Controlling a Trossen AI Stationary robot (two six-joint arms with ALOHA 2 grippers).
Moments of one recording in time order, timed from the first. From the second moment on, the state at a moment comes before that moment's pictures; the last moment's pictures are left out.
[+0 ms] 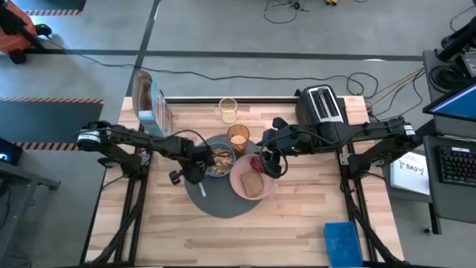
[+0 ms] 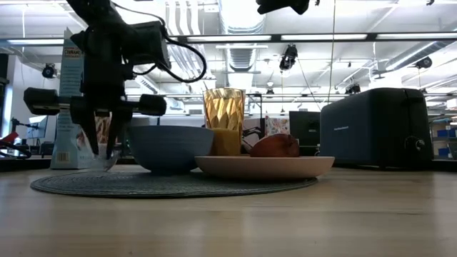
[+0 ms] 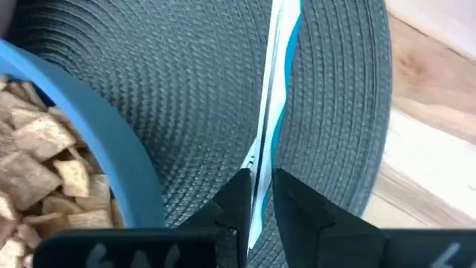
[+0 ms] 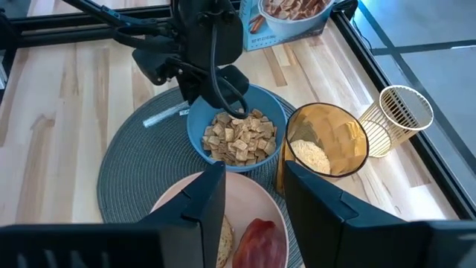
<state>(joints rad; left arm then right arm) 0.05 1.49 0.79 -0.68 0.19 1.08 0.10 1.45 1.47 -0.70 0.24 0.18</state>
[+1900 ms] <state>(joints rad) -0.05 0.78 0.22 0.07 0.20 0.49 0.10 1.45 1.47 -0.70 0.24 0.18</state>
